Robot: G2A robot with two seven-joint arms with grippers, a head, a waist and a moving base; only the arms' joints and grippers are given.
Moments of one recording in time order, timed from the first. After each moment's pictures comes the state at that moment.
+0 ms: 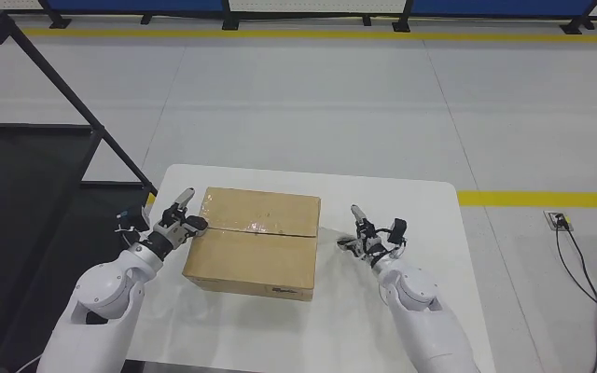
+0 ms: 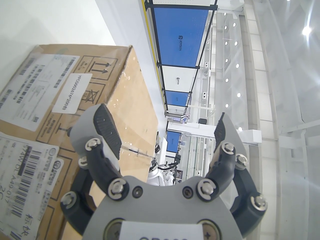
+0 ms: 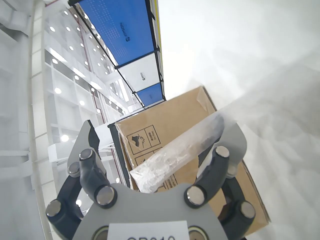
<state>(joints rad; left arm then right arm) 1.05 -1.07 -1.50 -1.43 -0.41 0.09 -0.49 -0.90 -1.52 1.38 -1.00 0.31 -0.07 0.37</state>
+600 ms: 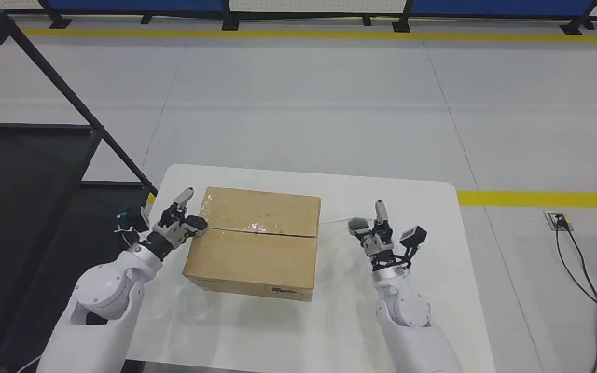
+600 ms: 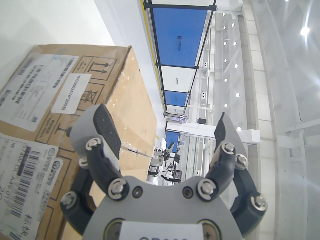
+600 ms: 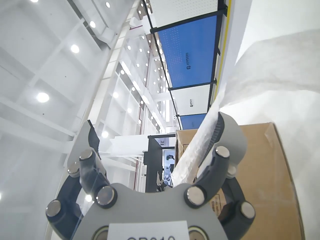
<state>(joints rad) 1.05 -1.07 -1.51 -1.43 -0.42 0.08 -0.49 -0.97 -1.55 1.33 -1.02 0.39 -0.56 0.20</state>
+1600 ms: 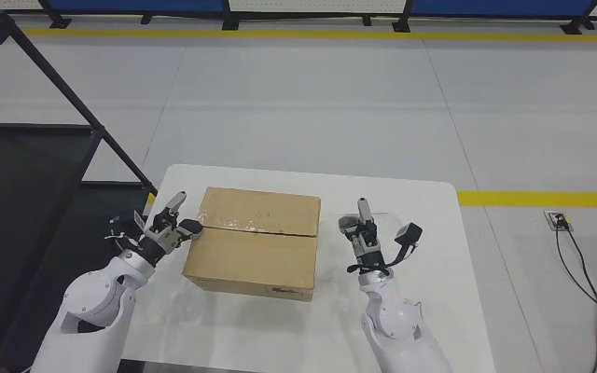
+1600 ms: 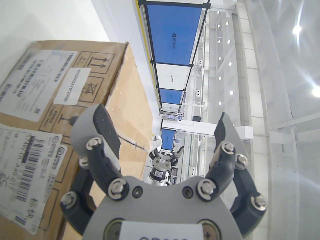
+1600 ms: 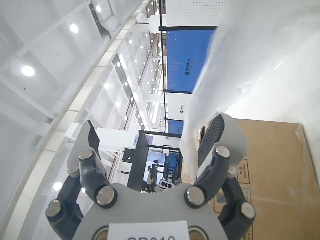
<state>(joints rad) 1.10 -1.07 -1.56 -1.45 -0.45 0.05 -0.54 -1.06 -1.56 1.26 -1.29 0.08 -0.40 -0.05</state>
